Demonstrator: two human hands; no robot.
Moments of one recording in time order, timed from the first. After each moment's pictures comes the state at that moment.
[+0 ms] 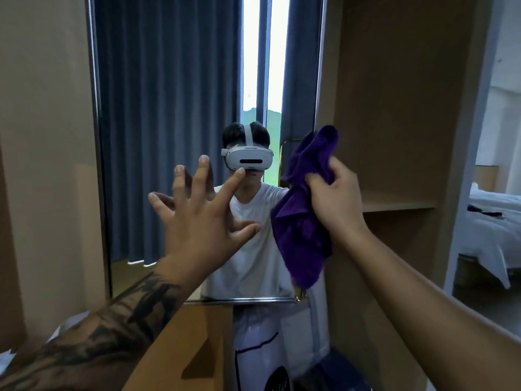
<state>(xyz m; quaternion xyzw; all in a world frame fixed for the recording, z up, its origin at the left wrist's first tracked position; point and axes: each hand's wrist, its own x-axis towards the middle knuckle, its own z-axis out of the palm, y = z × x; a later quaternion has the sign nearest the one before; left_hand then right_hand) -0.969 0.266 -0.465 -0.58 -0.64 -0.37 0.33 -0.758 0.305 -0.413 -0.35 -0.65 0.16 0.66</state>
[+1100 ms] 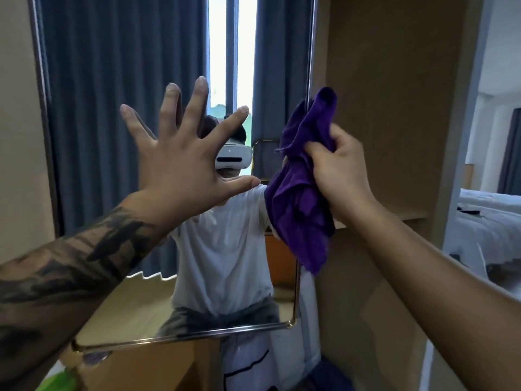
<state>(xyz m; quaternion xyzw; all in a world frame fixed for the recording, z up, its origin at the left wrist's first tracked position) -0.979 0.293 -0.353 -0.60 -0.56 -0.35 0.46 -0.753 0.324 -0.349 -0.30 -0.64 0.18 0.68</state>
